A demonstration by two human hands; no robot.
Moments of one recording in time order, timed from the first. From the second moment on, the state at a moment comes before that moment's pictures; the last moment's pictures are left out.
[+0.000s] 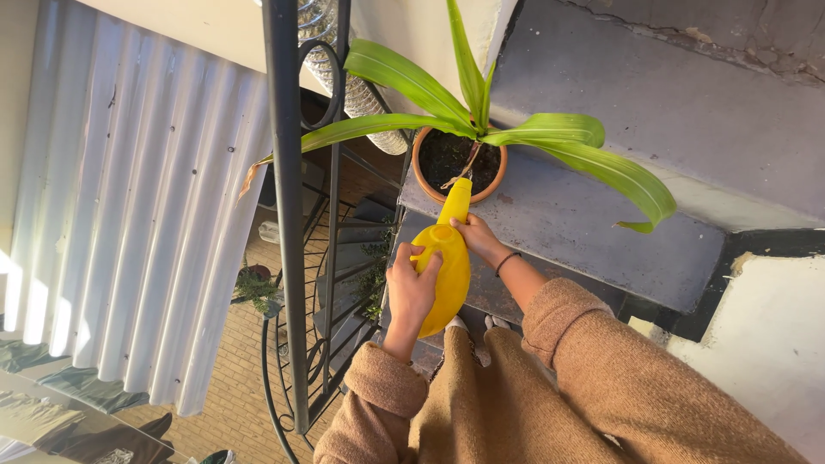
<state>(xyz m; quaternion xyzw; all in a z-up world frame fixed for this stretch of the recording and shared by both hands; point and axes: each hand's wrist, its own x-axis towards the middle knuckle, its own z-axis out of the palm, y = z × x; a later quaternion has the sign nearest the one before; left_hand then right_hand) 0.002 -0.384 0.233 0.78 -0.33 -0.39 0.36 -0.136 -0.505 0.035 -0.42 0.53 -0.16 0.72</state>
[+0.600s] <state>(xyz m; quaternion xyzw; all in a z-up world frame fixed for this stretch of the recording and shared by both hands) 0.039 -0.339 0.228 0.74 -0.31 -0.39 0.45 -0.092 -0.498 0.060 -0.50 0.49 -0.29 0.65</state>
